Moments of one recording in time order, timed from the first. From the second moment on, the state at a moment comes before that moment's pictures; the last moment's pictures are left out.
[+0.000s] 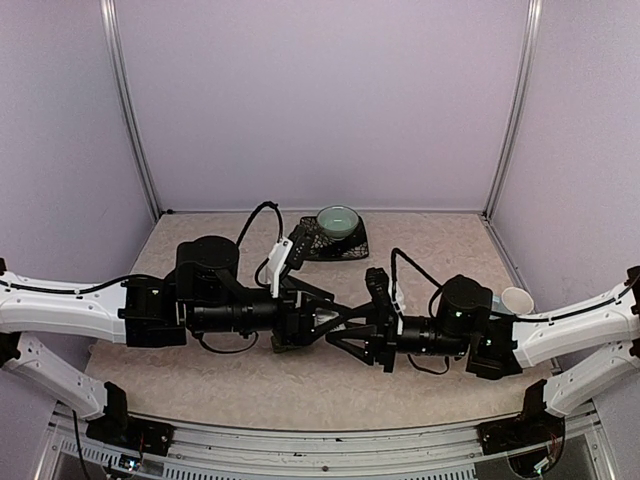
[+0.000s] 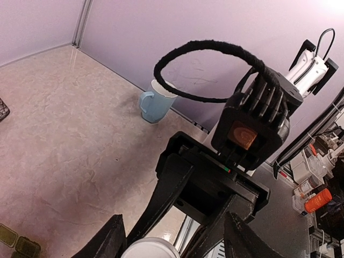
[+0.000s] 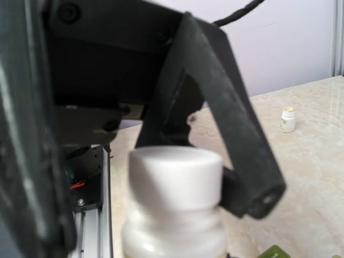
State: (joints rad) left arm -1.22 1.30 0.92 0.15 0.07 -0.45; right arm 1.15 1.28 0.54 0.71 -0.24 0.15
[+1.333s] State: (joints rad) left arm -1.22 1.28 0.90 0.13 0.02 -0.46; right arm 1.13 1.26 0.53 0.70 -0.22 0.15
